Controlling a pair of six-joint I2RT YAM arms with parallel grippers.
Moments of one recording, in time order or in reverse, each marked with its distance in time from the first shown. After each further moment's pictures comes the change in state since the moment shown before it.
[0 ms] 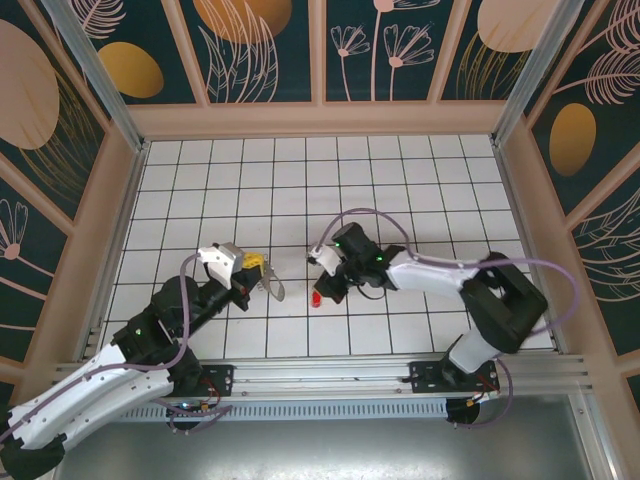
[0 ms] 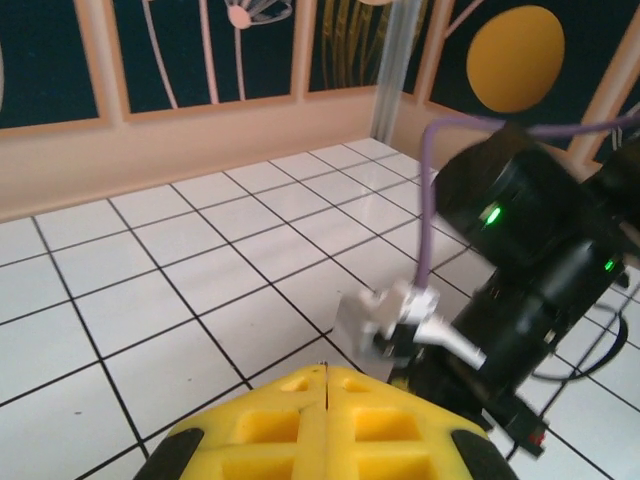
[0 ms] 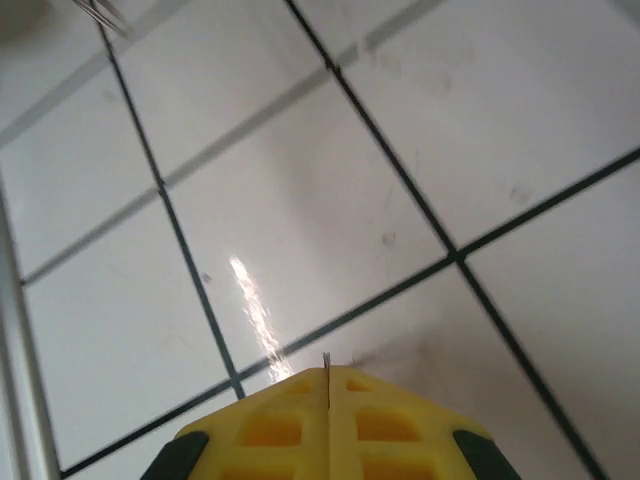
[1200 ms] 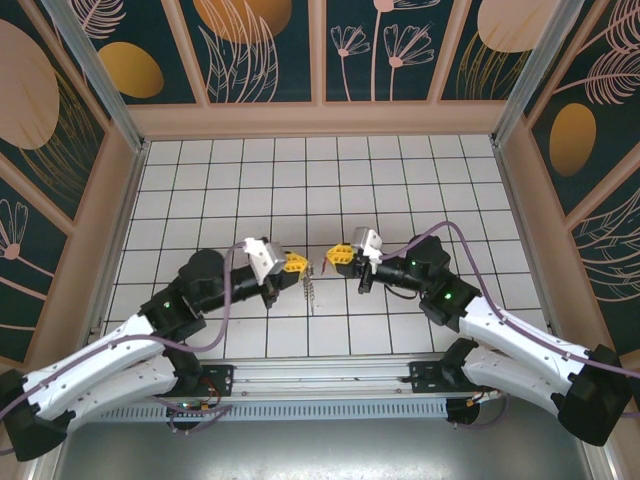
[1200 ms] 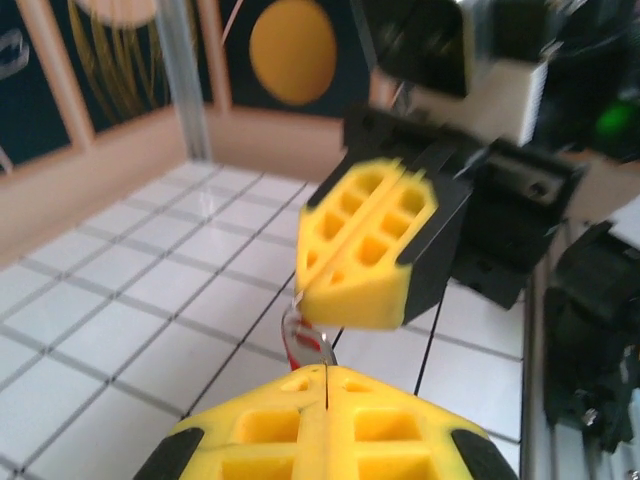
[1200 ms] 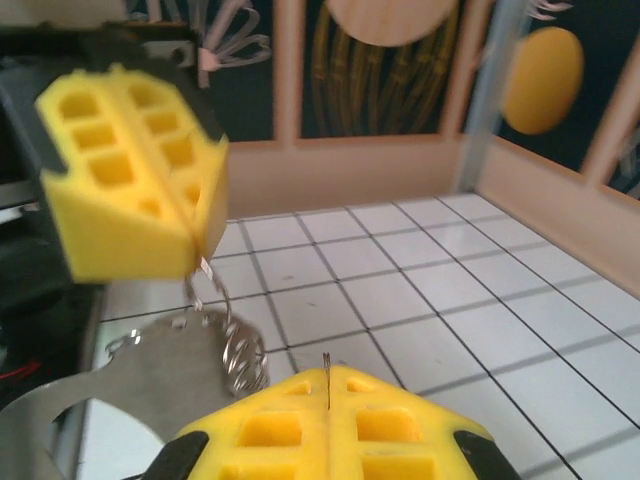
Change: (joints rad) left arm 0.000 0.338 0.142 0.171 0.385 0.184; right arm -0.027 -0.626 -0.255 0.428 0.020 -0.044
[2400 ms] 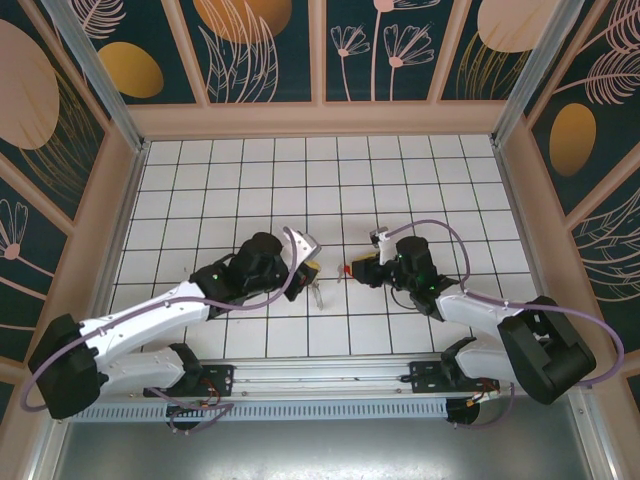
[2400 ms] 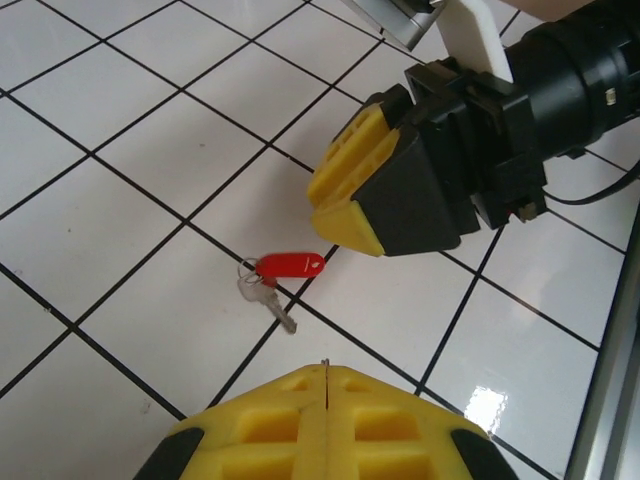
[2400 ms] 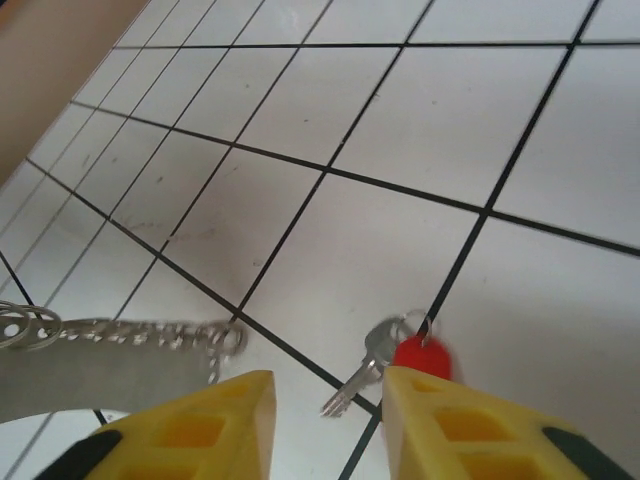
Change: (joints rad) left arm 0.020 0.374 0.092 -0.123 -0.071 -0.111; right arm -0.253 0.344 -0.190 0.100 0.060 0.476
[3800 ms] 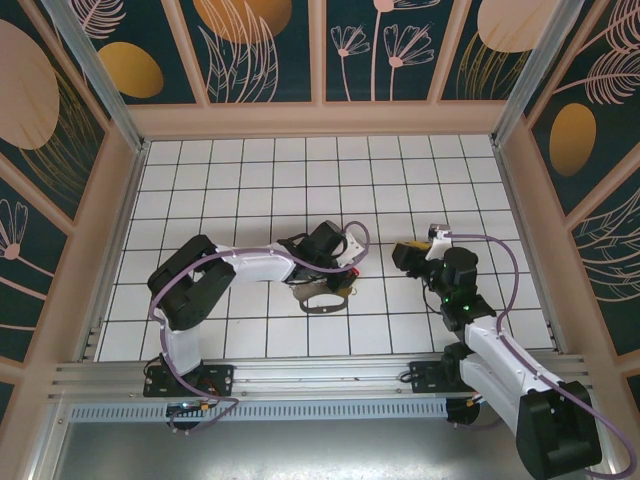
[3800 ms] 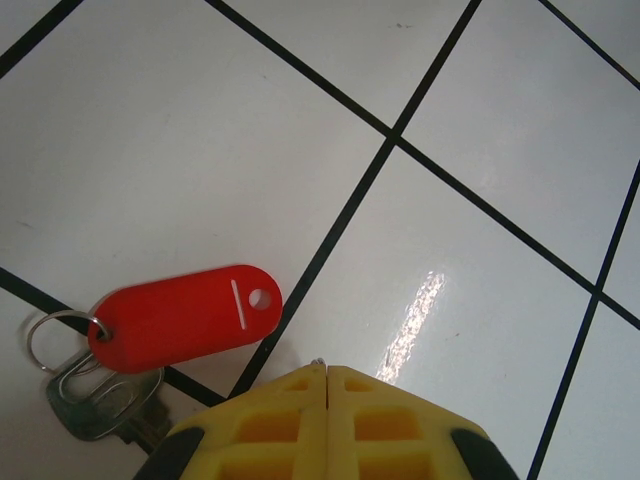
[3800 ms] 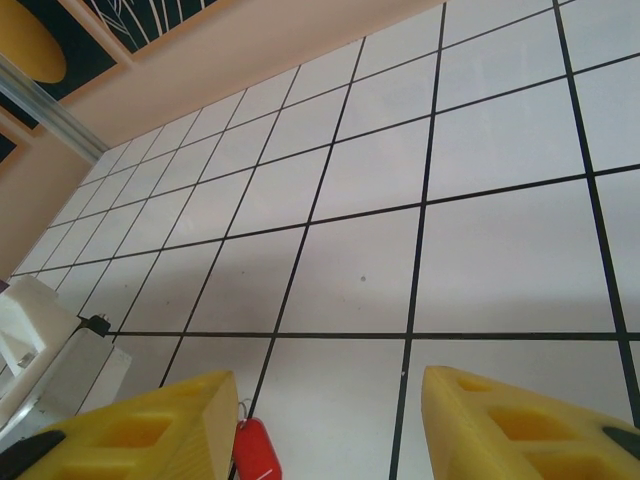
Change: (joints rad) left arm 0.003 0.739 0.357 0.032 0.175 -0.013; right arm -0.291 -0.430 -0.142 -0.095 0.124 0.096
